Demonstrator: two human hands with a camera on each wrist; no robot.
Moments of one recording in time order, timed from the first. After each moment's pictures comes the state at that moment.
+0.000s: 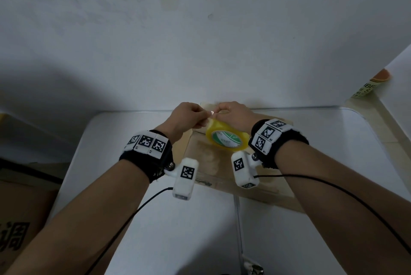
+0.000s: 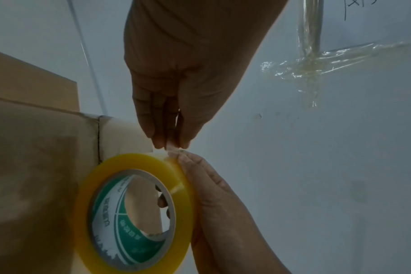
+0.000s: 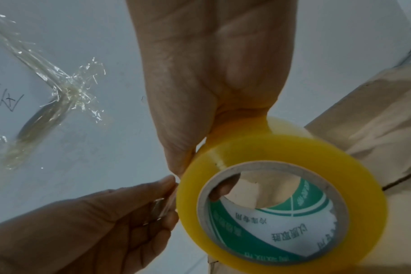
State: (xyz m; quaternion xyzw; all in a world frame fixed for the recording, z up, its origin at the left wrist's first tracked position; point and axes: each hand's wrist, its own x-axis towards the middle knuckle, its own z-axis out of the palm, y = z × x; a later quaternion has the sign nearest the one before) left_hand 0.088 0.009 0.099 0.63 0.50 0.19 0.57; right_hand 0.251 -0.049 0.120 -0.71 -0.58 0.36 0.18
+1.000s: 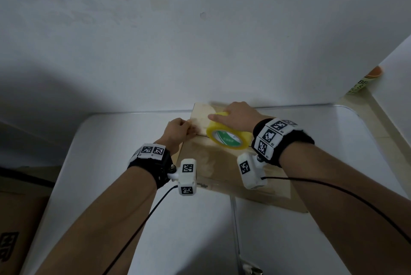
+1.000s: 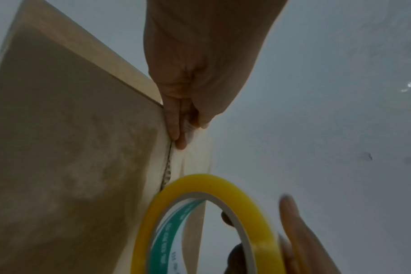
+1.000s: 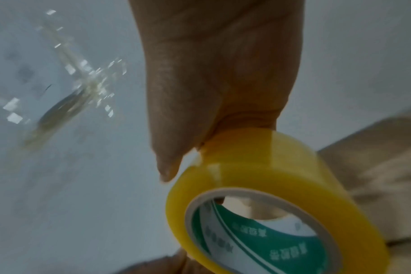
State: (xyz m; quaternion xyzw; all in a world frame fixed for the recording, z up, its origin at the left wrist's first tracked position) left_hand 0.086 0.014 0.033 0.47 0.56 0.25 0.63; right_hand 0.268 -0.050 0.129 -0.75 -0.59 0.29 0.04
